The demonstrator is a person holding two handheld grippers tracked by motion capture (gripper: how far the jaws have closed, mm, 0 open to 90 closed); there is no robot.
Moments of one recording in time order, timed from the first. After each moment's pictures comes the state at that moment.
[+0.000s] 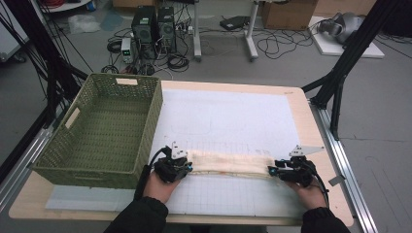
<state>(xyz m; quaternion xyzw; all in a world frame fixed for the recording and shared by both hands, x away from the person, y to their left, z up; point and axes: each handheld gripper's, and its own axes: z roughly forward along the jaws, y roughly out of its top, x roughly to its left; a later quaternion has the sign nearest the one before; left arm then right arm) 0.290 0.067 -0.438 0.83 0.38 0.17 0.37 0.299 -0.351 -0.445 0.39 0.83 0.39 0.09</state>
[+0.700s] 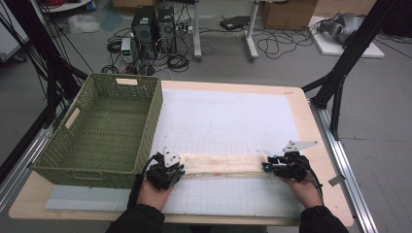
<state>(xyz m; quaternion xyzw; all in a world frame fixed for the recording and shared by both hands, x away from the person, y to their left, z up) 0.264 0.080 -0.429 0.81 0.42 0.22 0.36 0.311 -0.336 -0.436 0.36 0.84 0.40 0.09</state>
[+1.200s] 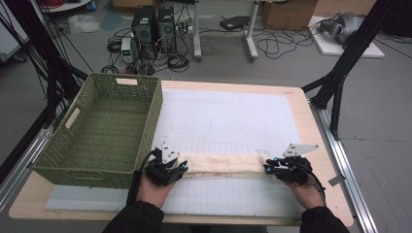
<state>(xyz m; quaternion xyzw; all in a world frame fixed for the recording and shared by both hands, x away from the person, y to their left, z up) 0.268 0.078 -0.411 0.80 0.41 0.22 0.39 0.296 -0.333 -0.431 0.33 0.85 0.38 0.11</state>
